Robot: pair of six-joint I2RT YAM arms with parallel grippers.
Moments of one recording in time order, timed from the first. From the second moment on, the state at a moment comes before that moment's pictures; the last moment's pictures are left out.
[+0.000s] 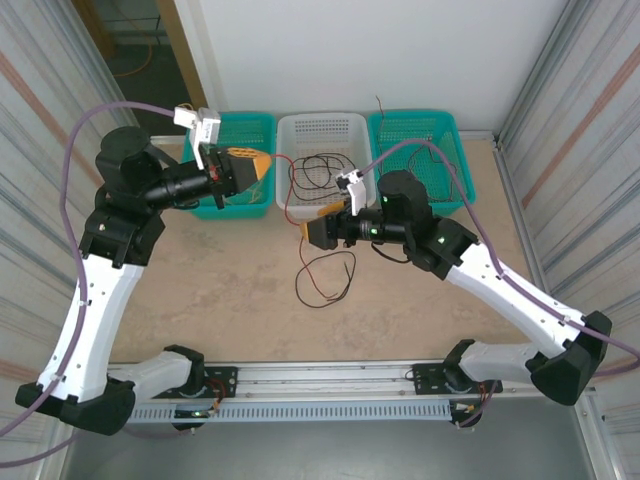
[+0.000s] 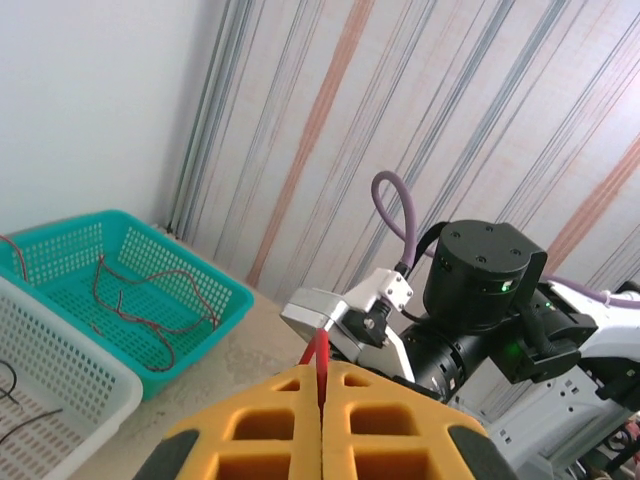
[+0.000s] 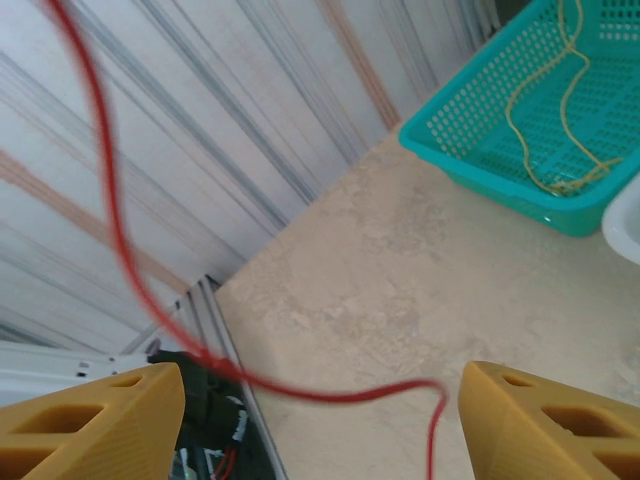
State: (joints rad) left arm -0.32 1.11 1.53 -0.43 0.85 -0.35; right arm 0.79 1.20 1.21 -0.32 -0.42 0.43
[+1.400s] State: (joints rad) left arm -0.32 1.12 1.57 -0.35 0.90 -0.40; right arm 0.91 1.32 1.43 -0.44 -0.25 0.23
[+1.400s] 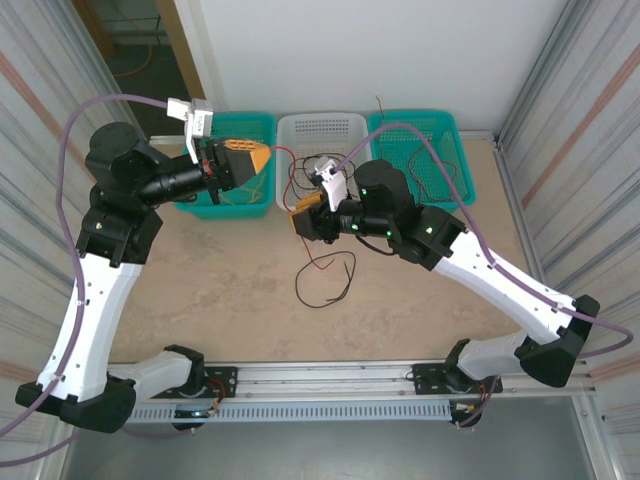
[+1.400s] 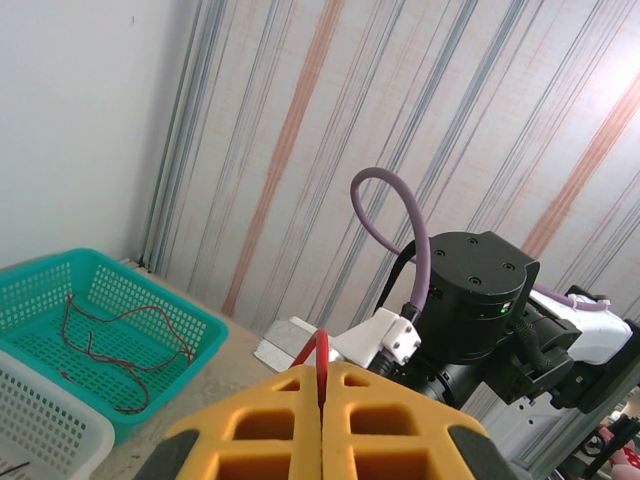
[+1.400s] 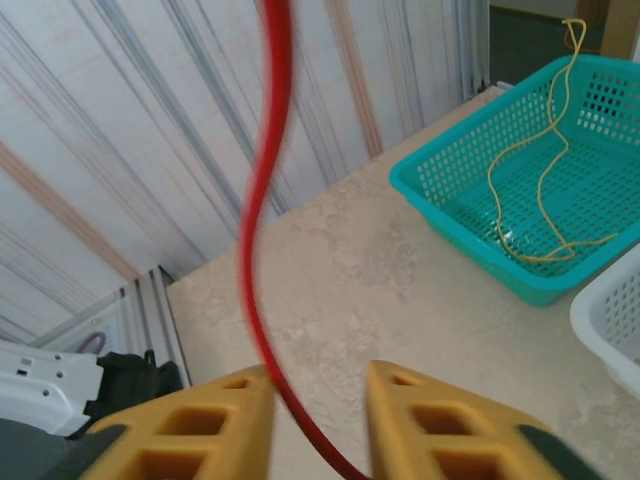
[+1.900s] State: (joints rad) left arm -0.30 1.12 1.51 -0.22 0.86 -0.47; right arm 0.87 1.30 1.37 -0.41 -0.21 0.28
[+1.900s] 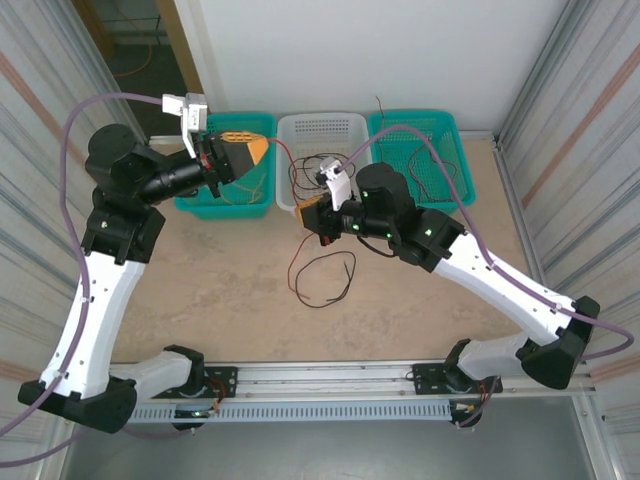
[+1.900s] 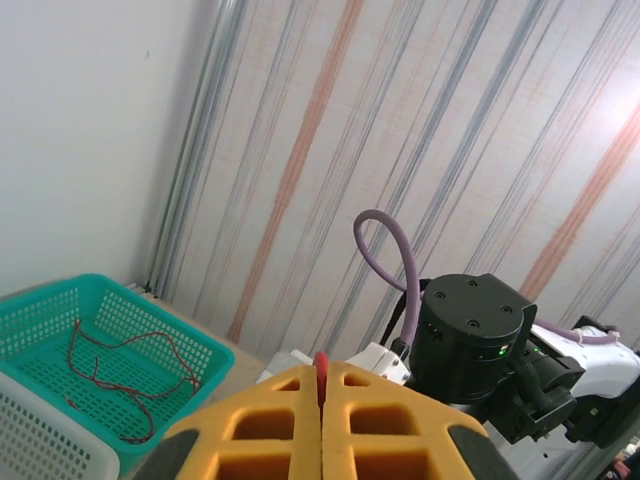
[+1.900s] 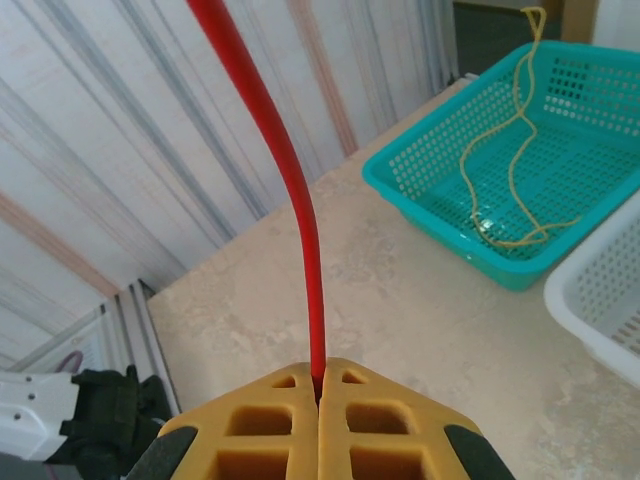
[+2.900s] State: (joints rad) left arm -0.46 1.02 1.05 -0.25 0.46 -0.50; right arm 0.41 1.24 1.62 -0.61 0.04 0.33
